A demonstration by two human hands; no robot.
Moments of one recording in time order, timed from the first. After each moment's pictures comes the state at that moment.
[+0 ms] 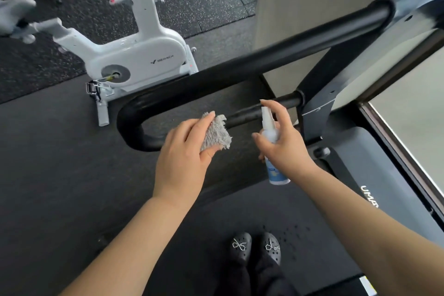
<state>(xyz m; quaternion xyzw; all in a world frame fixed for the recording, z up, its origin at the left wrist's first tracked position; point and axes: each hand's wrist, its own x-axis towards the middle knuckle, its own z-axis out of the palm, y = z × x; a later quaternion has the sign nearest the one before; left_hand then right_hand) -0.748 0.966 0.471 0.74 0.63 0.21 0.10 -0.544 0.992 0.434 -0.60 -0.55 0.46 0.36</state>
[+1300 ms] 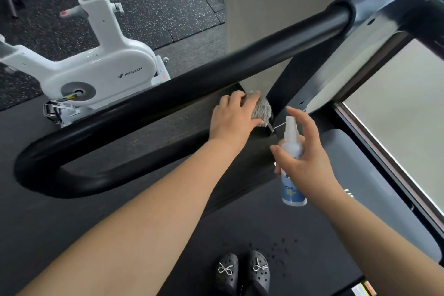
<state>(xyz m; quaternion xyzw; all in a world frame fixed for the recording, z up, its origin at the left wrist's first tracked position) -0.592 1.120 0.372 0.83 0.55 0.07 0.09 -0.459 1.002 0.416 -0.65 -0.47 0.44 0.41</state>
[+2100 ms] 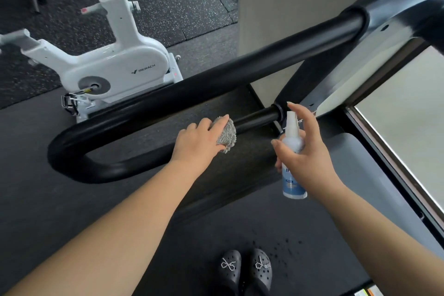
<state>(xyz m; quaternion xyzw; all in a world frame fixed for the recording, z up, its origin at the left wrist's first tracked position) -0.683 1.088 0.359 0.82 0.57 -0.07 0.03 -0.464 1.010 0.425 -0.63 -0.48 0.46 0.40</state>
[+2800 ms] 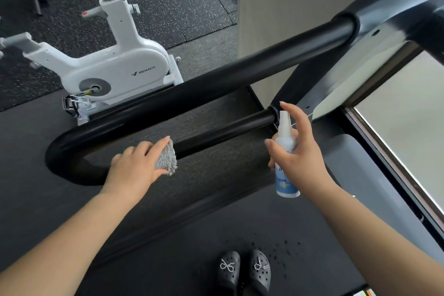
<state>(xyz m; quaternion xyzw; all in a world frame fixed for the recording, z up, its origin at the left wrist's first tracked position) -0.797 1.042 0.382 0.78 0.62 -0.12 0.01 -0.467 1.015 0.432 -0.62 -0.49 0.46 0.41</state>
